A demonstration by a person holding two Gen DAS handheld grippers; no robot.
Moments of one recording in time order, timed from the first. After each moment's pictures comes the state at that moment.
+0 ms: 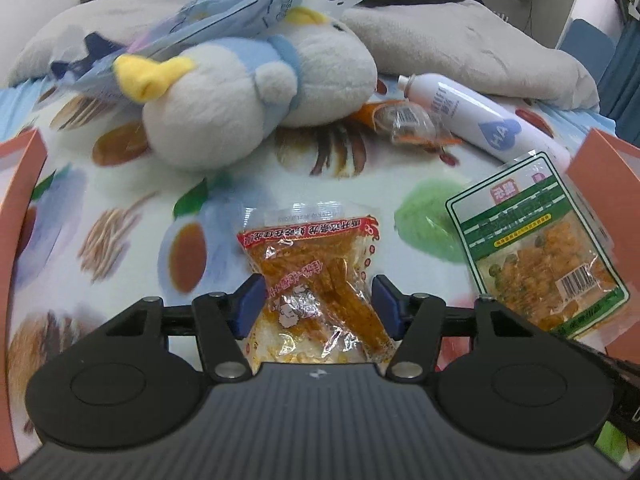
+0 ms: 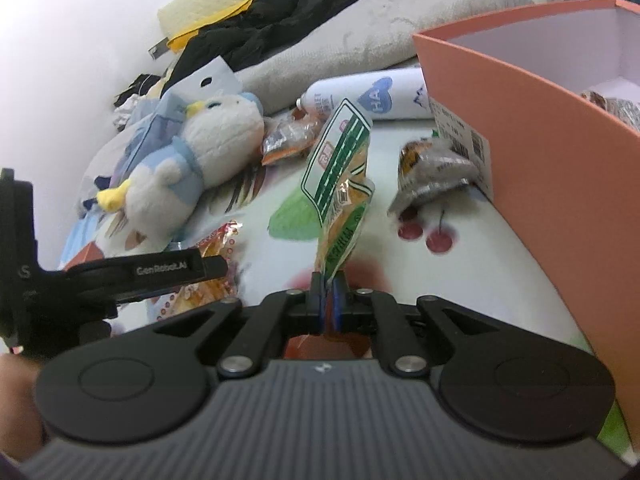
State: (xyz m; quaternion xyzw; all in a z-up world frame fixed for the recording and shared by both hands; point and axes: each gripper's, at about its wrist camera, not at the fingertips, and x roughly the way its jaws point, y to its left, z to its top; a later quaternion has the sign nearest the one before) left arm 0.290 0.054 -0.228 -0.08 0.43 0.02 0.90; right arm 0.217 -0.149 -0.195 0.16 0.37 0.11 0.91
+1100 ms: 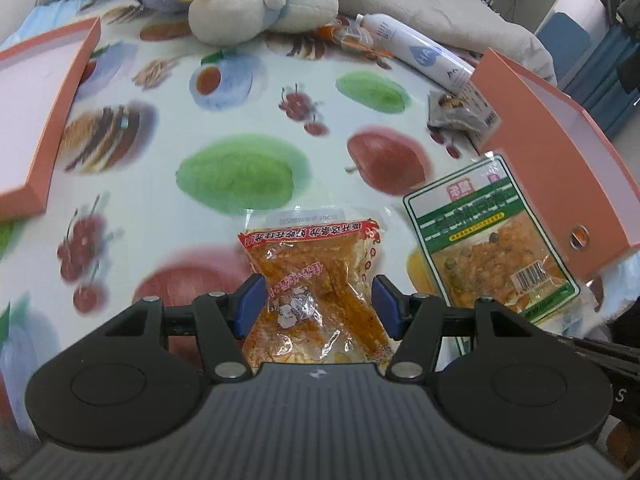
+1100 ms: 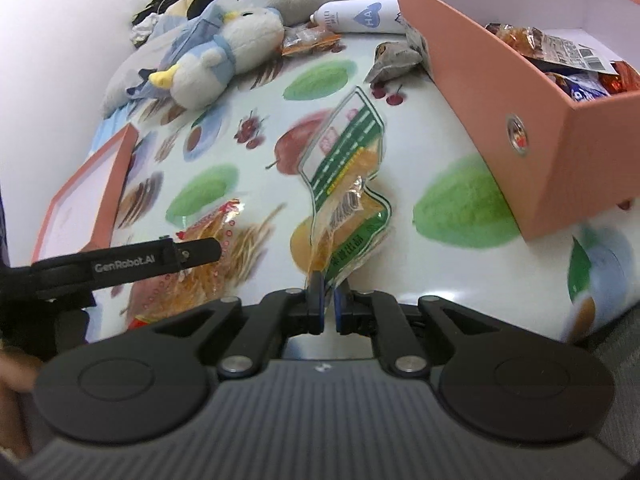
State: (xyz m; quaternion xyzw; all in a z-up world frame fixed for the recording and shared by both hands) left arm 0.107 0.023 -0.204 -0.14 0.48 -0.01 0.87; right arm 0.080 -0.178 -0.166 0.11 0.47 0.14 0.87
